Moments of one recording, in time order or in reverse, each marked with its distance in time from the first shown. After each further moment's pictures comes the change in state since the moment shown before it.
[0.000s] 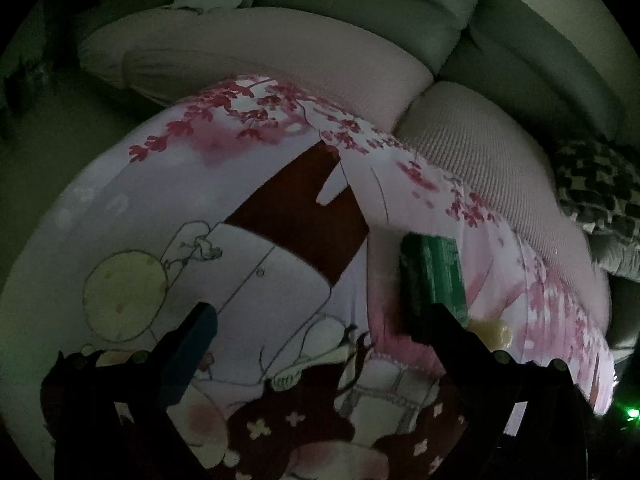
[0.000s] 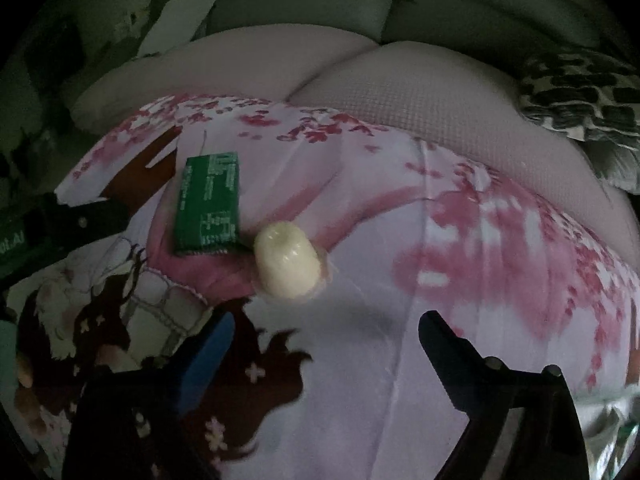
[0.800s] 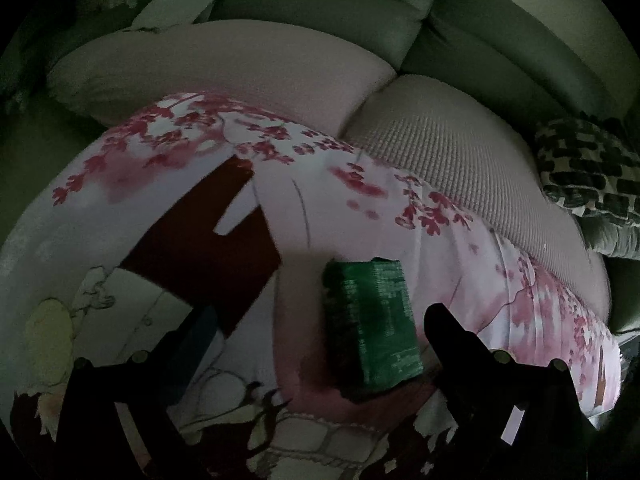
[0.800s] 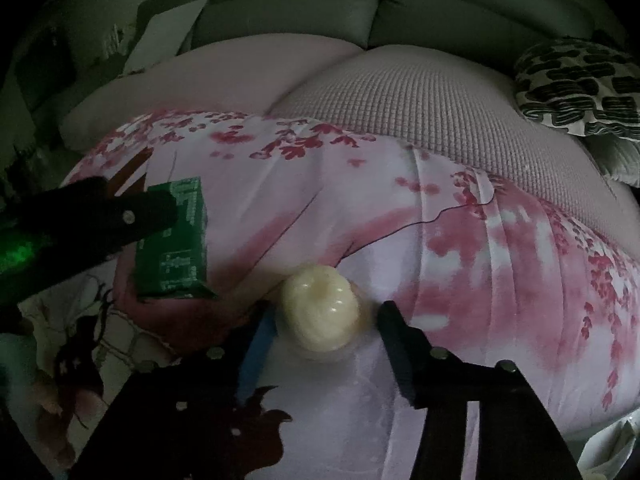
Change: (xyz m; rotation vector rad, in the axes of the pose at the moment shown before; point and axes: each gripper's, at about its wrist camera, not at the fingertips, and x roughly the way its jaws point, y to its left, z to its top) left arm 0.039 -0.054 0.000 0.115 -0.031 -0.047; right arm 0.017 -0.015 0.014 0.060 -0.051 -0.029
